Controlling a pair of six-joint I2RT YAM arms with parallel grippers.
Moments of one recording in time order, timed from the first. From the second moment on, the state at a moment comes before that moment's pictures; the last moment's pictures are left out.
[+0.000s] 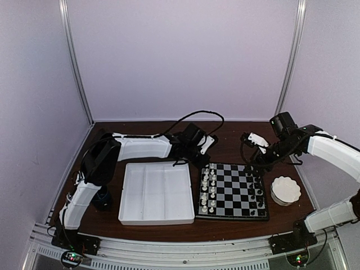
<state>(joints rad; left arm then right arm) -0.92 2.40 1.93 -0.31 0.08 -0.01 0.33 1.24 0.98 -0.76 -0.41 -0.49</state>
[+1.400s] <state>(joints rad) -0.82 1.80 1.85 -0.71 -0.11 0.00 0.18 1.14 1.35 -0.77 -0.09 -0.22</state>
